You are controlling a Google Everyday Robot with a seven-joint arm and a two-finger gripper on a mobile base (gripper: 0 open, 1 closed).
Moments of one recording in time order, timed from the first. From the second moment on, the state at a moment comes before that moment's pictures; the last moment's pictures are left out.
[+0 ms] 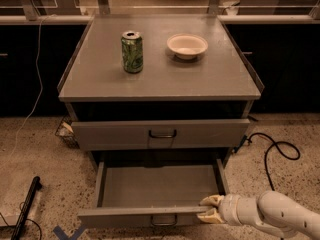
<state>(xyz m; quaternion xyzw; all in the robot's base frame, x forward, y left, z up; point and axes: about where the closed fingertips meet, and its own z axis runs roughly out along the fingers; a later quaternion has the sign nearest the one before) 0.445 -0.178 0.412 -0.51 0.76 0.19 0.36</state>
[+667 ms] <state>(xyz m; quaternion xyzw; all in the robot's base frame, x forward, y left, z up) 0.445 -0.177 0.412 -0.51 0.76 0.19 0.36</state>
